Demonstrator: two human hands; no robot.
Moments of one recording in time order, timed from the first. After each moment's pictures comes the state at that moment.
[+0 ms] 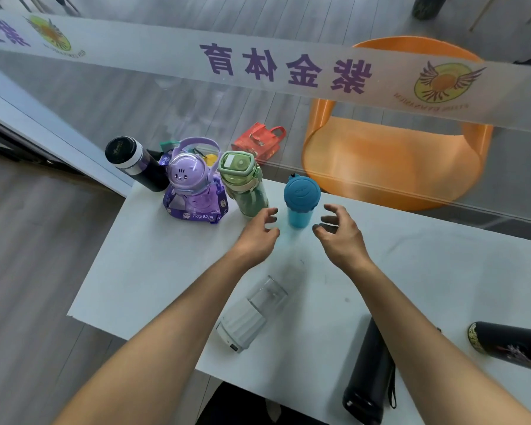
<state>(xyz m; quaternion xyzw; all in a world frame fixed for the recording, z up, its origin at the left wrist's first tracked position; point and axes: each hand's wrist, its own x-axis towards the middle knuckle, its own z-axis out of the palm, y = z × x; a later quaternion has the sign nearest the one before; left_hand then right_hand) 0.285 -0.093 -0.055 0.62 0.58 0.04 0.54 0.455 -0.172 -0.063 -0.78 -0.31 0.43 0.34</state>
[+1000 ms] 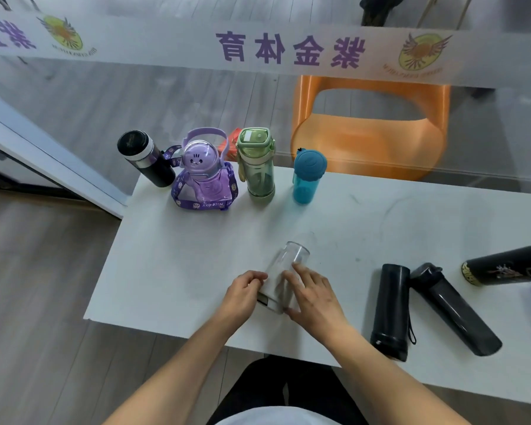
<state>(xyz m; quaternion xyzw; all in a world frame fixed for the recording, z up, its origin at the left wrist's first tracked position) 0.131 -0.208 -0.107 0.55 0.58 0.03 0.61 0.290 -0.311 -0.120 -0.74 -0.63 0.22 0.04</state>
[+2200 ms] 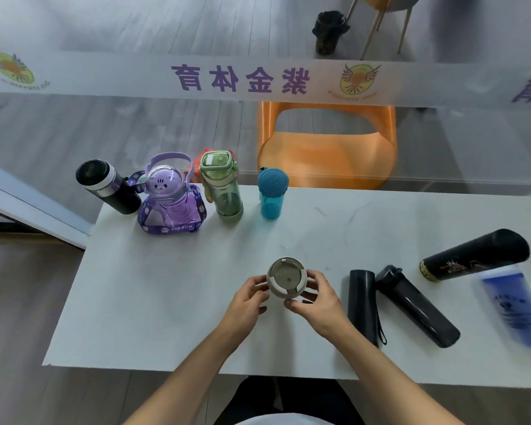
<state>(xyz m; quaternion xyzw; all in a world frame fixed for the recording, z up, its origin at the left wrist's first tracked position) 0.187 -0.226 -0.087 0.51 0.49 0.07 0.71 0.337 -0.335 -0.085 -0.77 -0.21 0.45 0.40</state>
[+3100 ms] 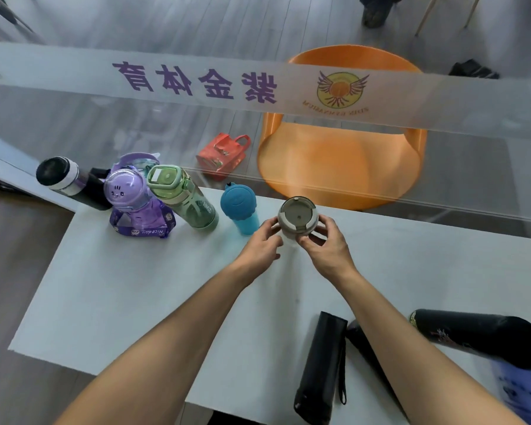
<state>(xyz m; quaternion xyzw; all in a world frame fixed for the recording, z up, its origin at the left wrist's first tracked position) 0.400 -0.144 -0.063 0.52 0.52 0.08 0.67 0.536 -0.225 -0.077 -0.75 -0.25 0.44 0.42</state>
